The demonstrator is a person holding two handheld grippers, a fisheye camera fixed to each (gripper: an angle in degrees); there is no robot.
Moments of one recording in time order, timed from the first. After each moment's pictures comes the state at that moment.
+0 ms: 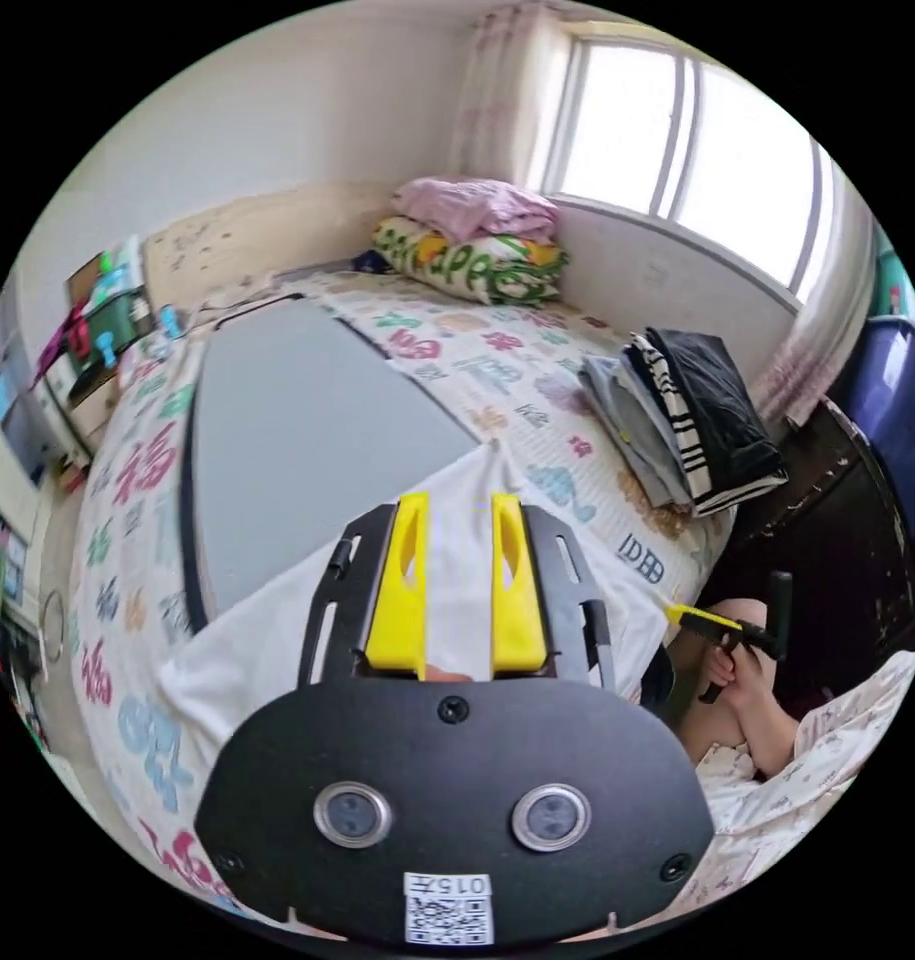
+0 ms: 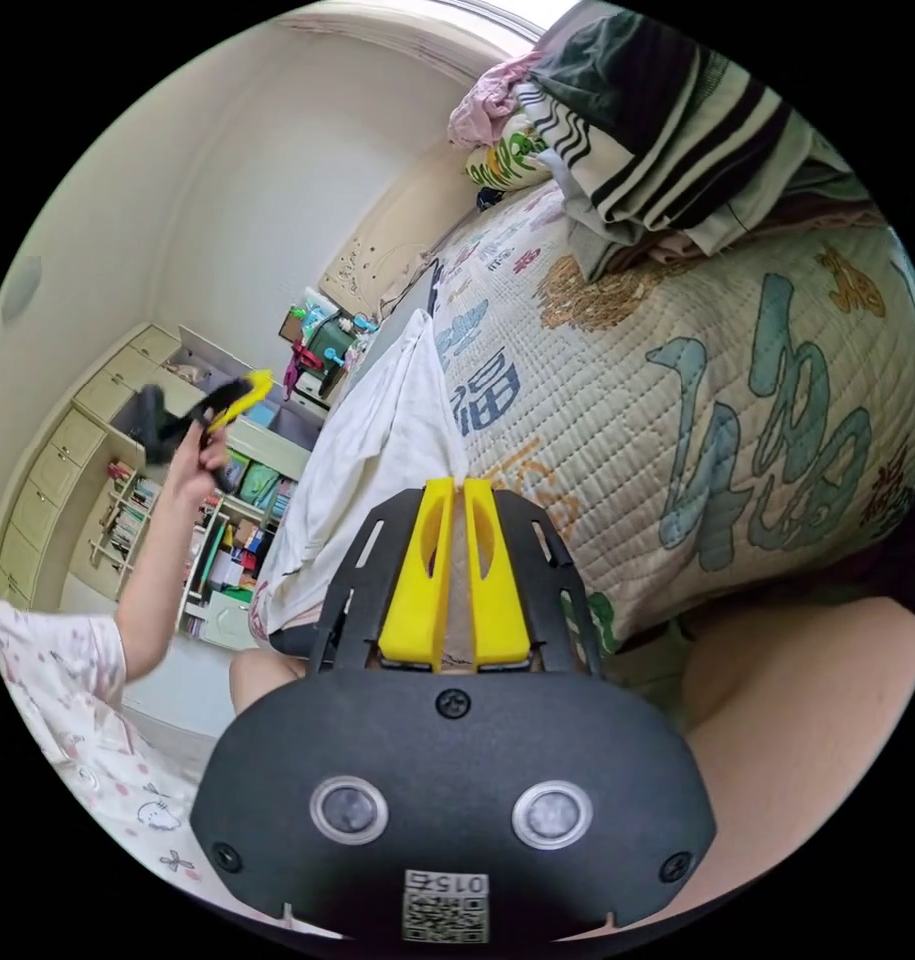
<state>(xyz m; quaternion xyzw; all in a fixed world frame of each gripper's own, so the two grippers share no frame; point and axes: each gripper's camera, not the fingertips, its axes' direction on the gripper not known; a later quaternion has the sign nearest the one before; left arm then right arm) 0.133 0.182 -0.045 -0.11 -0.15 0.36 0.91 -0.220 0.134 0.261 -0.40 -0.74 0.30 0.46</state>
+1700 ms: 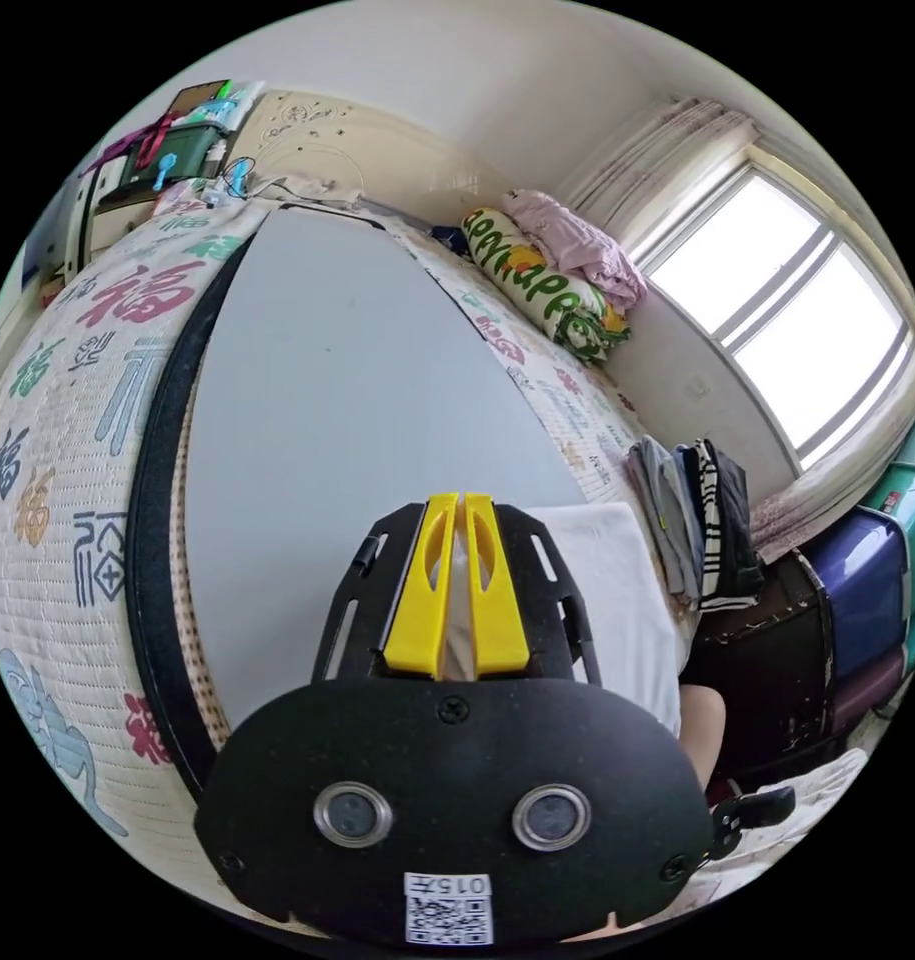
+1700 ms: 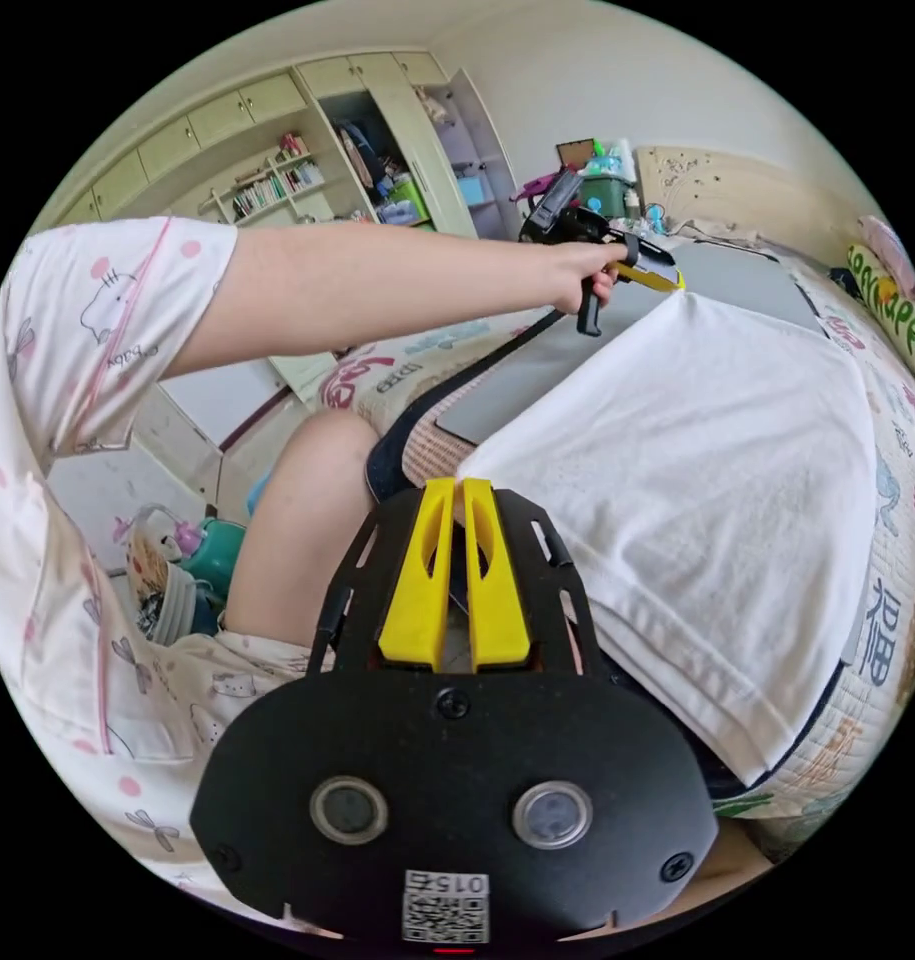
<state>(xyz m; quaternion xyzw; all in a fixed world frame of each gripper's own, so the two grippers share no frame) 0.134 0.089 -0.157 -0.10 -0.06 0.16 0.98 -0.254 0.249 -0.109 -0.13 -0.91 -0.04 0.40</state>
